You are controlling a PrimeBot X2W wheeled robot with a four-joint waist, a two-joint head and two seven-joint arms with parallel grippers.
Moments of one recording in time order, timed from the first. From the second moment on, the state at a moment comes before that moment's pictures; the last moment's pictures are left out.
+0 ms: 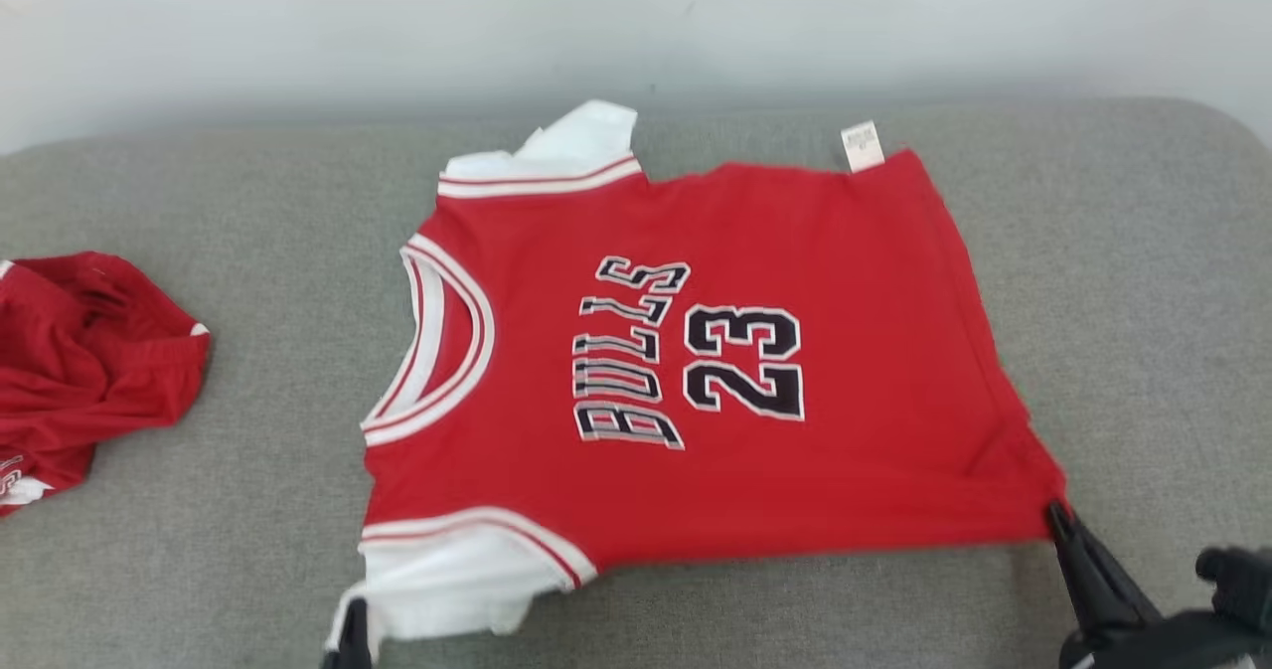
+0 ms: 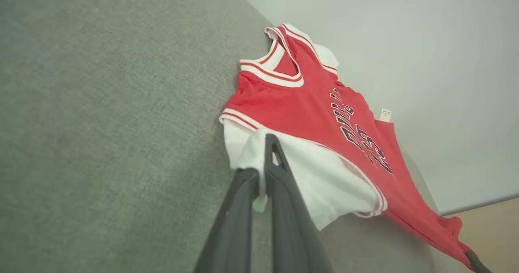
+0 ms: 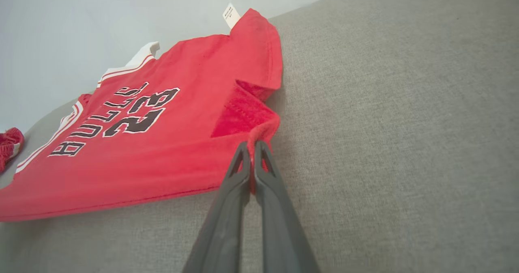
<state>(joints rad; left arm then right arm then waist) 0.13 0.25 -0.28 -0.01 -0.97 0.06 -0.26 0.03 -0.39 0.08 0.16 0.71 0.13 -0.05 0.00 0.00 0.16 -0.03</state>
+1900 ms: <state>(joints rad) -0.48 0.27 -0.43 0.62 -0.72 -0.12 -0.19 -0.29 -0.28 0.06 0.45 0.55 0.13 0.04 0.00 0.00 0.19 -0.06</state>
